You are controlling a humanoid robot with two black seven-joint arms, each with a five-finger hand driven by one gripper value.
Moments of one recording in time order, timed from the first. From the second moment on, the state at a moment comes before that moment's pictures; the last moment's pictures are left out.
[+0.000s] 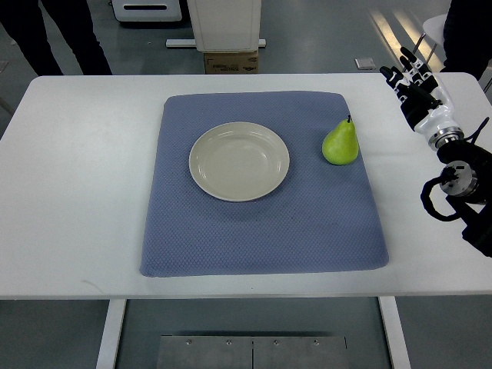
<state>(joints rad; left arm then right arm) -0.04 0.00 -0.12 -0.20 -0.10 0.10 -0.20 0.89 -0.22 0.56 0.47 0.07 0.23 0.41</state>
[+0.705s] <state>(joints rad) -0.03 0.00 -0.11 -0.20 -0.10 0.10 -0.20 0.90 -0.22 0.60 0.46 0.08 0.23 0.42</state>
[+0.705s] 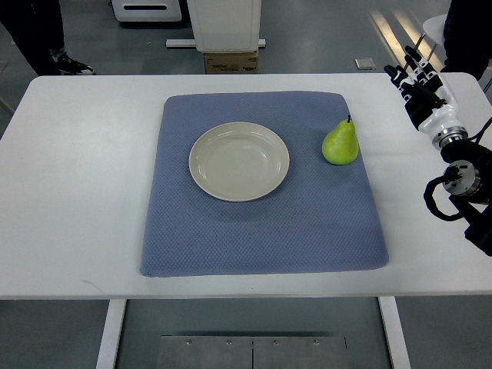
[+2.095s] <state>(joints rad) -0.03 0.00 -0.11 -0.20 -0.10 0.10 -0.20 0.90 -0.31 0.37 0.69 -0.17 0.23 0.48</state>
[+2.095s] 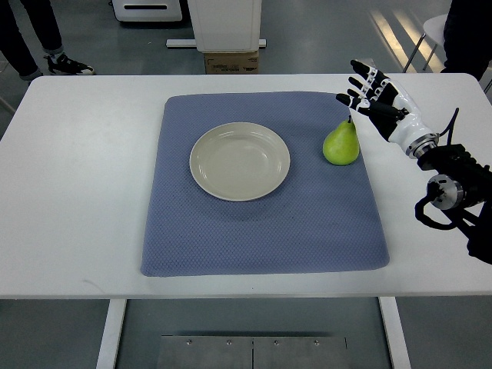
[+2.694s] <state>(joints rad) -0.03 0.00 -0.11 -0.20 -0.10 0.10 -0.20 0.91 -0.44 0.19 0.82 -0.30 0.19 0.49</state>
